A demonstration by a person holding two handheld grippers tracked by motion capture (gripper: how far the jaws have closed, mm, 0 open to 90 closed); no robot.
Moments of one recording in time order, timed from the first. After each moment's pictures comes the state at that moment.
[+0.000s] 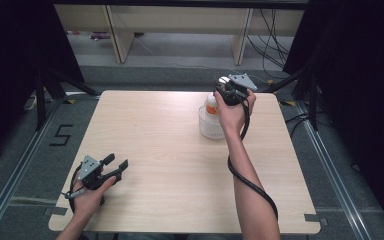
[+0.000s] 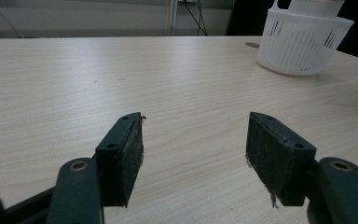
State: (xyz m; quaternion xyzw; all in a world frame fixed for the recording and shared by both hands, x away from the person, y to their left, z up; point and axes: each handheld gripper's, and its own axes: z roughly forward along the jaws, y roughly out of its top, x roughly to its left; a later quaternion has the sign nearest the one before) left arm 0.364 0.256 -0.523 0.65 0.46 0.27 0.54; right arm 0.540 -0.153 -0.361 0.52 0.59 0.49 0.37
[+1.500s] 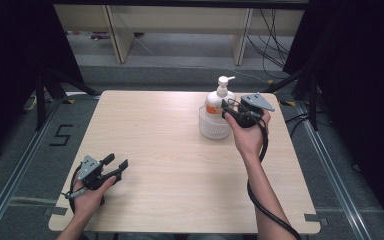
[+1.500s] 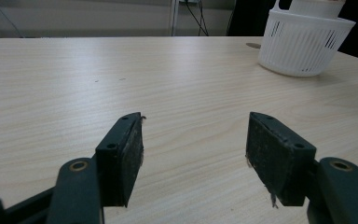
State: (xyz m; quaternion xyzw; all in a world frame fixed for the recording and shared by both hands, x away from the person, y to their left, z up) left arm 0.364 0.256 -0.523 0.64 0.46 0.27 0.54; right arm 0.474 -0.186 -0.370 0.49 0.63 0.49 0.35
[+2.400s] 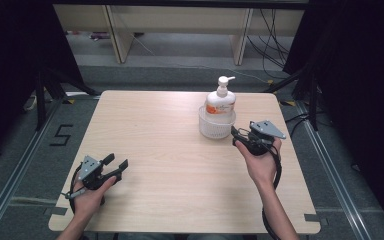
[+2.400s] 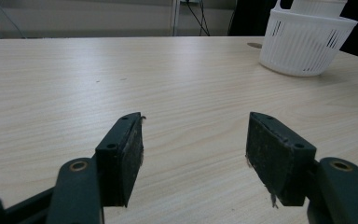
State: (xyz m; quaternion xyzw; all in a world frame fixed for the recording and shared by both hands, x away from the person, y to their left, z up) left arm 0.363 0.256 -0.523 0.64 0.46 0.28 0.54; right arm 0.420 -0.218 -0.412 0.49 0.66 0.46 0.33
